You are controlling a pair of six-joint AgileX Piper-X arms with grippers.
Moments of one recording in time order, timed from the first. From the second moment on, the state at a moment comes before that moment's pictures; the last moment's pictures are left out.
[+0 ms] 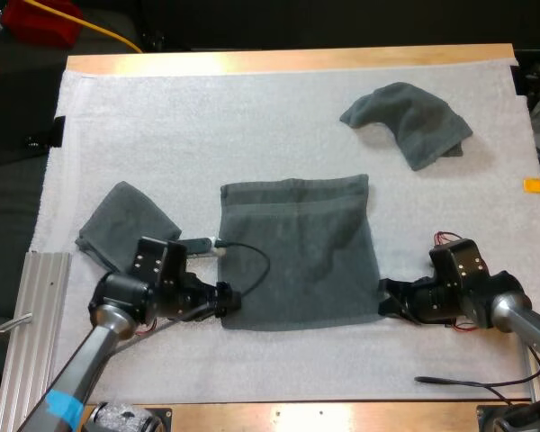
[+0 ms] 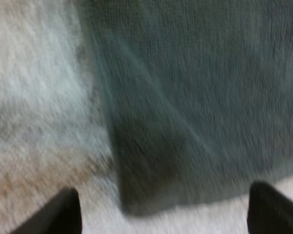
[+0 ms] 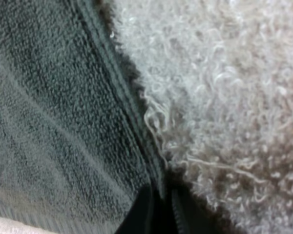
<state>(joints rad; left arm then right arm) -0.21 1.12 -0.56 0.81 0.41 -2.06 0.36 1.37 -0.43 0.40 -0.54 -1.16</state>
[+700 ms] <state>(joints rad) -0.14 1.34 -0.54 0.79 0.54 -1.90 0.36 1.37 -0.43 0.40 -0.54 -1.16</state>
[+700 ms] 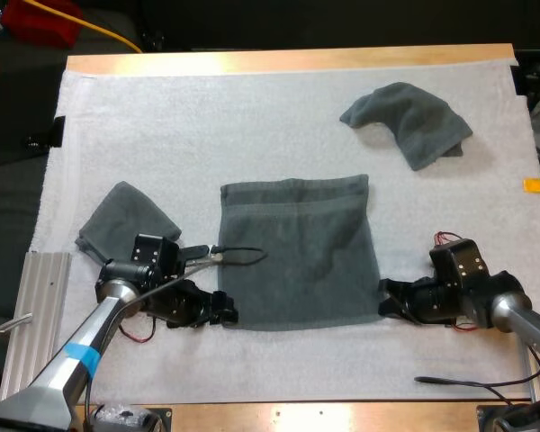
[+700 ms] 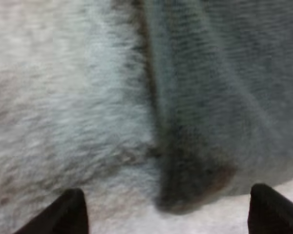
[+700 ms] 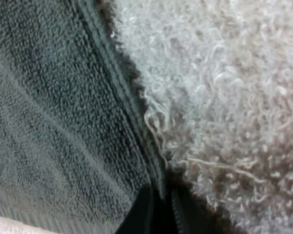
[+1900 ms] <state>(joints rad) -0.27 1.45 -0.57 0.75 0.68 -1.89 0.36 1.37 -0.43 0.40 -0.55 -1.16</state>
